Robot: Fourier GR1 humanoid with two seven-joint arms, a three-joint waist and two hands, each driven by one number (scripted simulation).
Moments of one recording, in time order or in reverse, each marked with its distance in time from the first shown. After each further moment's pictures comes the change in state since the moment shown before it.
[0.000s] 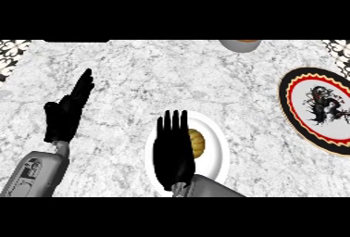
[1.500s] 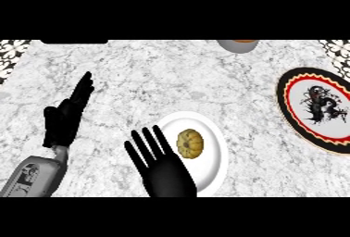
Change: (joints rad) left arm 0.029 0.046 -0.068 -0.052 0.046 0.064 0.023; right arm 0.165 -0.051 0.092 -0.093 0.140 -0.650 -0.399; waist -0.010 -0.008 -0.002
